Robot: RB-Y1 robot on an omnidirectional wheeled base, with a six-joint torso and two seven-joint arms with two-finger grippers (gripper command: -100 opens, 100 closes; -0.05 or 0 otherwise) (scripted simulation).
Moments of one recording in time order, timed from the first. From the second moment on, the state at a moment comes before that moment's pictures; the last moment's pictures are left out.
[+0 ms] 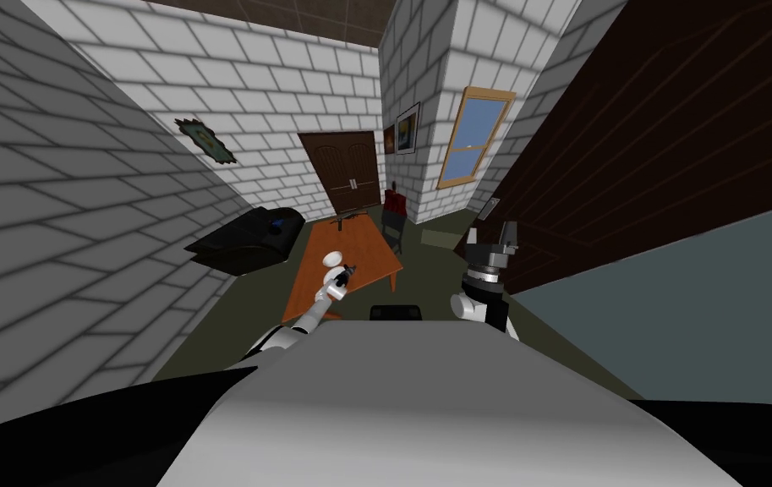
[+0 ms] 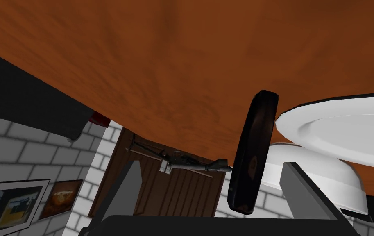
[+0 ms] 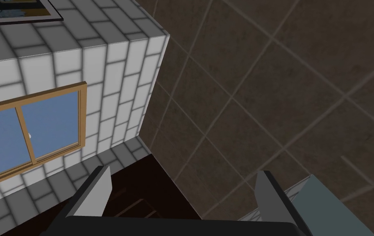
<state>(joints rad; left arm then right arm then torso) -0.12 0.45 -0.28 -1.02 -0.23 0.21 -0.34 0.50 -0.01 -0.01 -2.21 -0.12 -0.63 -0.04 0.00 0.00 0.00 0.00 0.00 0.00</state>
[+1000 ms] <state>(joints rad) -0.21 0.51 -0.31 -0.83 -0.27 0.29 -0.38 0.50 -0.01 -0.01 -2.21 -0.12 -0.63 -0.04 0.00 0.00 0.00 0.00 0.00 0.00</state>
